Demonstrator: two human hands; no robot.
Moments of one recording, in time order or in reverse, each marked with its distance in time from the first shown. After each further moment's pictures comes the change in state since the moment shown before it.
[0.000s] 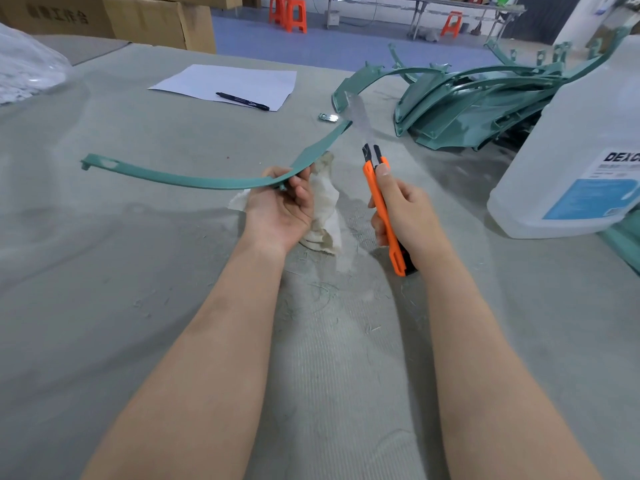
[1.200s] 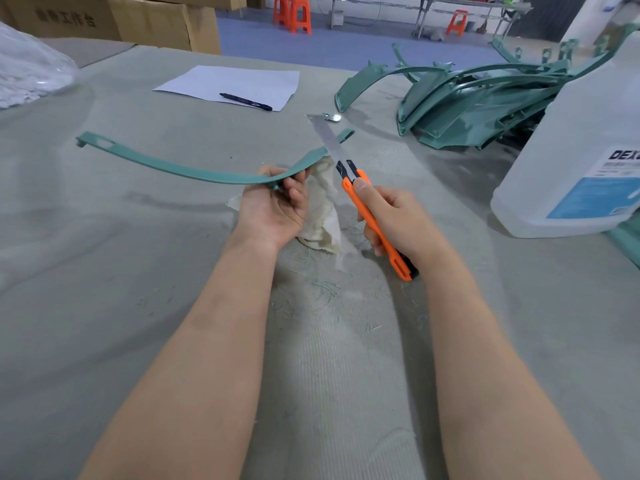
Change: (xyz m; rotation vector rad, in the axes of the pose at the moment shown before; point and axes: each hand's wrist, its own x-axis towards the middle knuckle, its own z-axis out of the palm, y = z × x) left_hand -0.003 0.010 -0.001 0.106 0.044 -0.026; right_hand -0.002 0.002 0.002 -0.152 -0.194 -0.048
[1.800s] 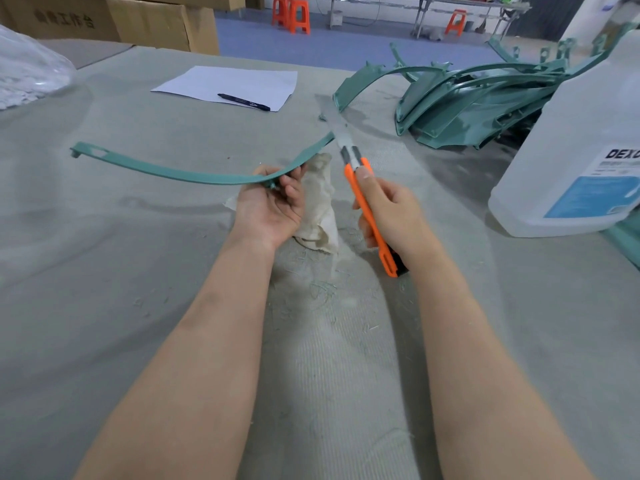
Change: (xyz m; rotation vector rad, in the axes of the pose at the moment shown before) left_hand -0.001 0.000 0.001 -0.034 -0.010 0.010; right_hand -0.002 -0.007 0.006 0.087 0.107 -0.021
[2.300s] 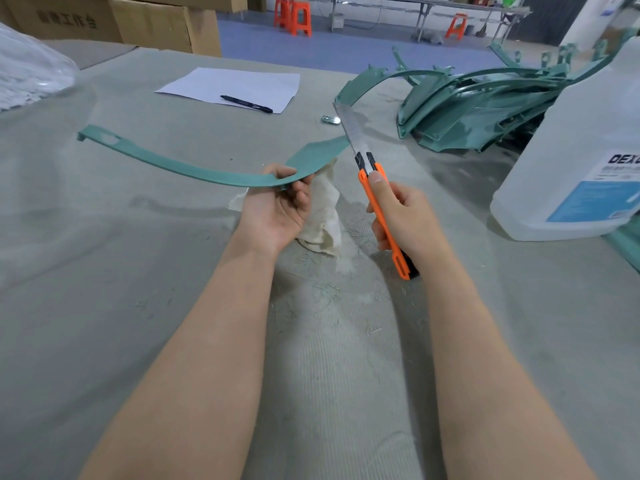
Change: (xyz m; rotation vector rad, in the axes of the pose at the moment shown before) left_hand 0.000 0.001 0.004 0.161 0.025 0.040; right_hand 0.005 0.007 -0.008 -0.051 0.073 0.040
